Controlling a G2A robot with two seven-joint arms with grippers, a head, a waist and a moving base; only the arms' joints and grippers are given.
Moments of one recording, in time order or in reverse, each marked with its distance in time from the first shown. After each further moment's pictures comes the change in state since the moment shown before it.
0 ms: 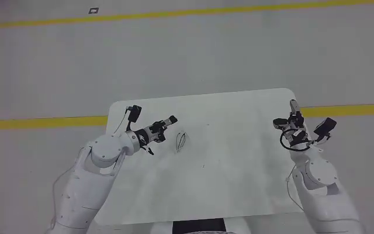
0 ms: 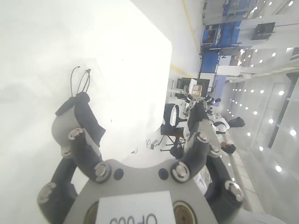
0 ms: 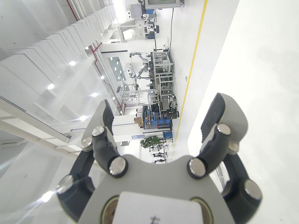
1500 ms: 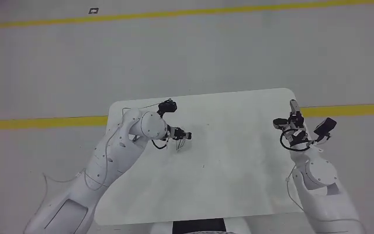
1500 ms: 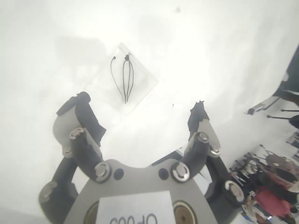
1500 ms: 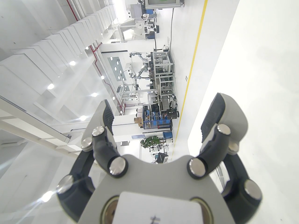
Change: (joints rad) left arm -0.508 -0.068 0.490 0.298 0.643 0.010 -0.518; right arm 0.000 0.000 0.000 0.000 0.000 0.000 0.000
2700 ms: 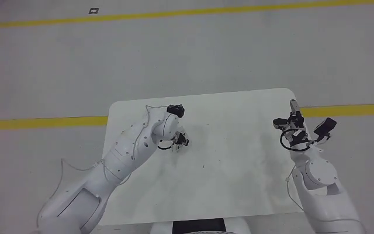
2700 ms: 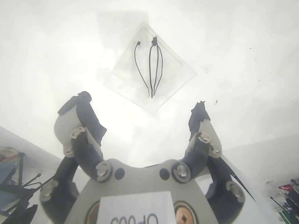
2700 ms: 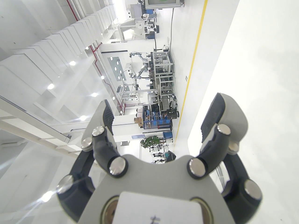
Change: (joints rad) left arm -0.088 -0.092 0.149 0.135 0.224 0.000 -0.110; right arm 0.000 0.000 0.000 0.000 0.000 0.000 0.000
